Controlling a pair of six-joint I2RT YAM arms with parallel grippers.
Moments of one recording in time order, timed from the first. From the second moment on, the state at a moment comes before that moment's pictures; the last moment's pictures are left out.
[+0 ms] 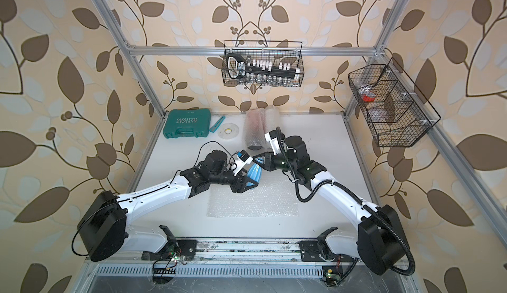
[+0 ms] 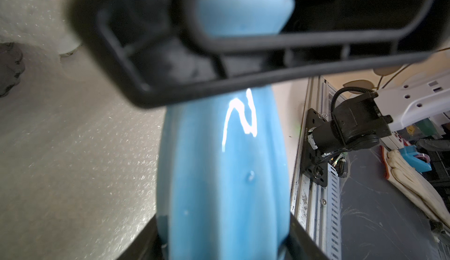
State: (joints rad) left arm -0.71 1.35 0.80 -0.05 0.56 -0.15; right arm 0.48 1.27 0.85 -0.01 -0.59 0.54
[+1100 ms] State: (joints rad) left arm -0.68 1.07 0.99 -0.62 0.11 -0.30; right arm 0.34 1.27 0.85 -0.12 -0.16 0.28
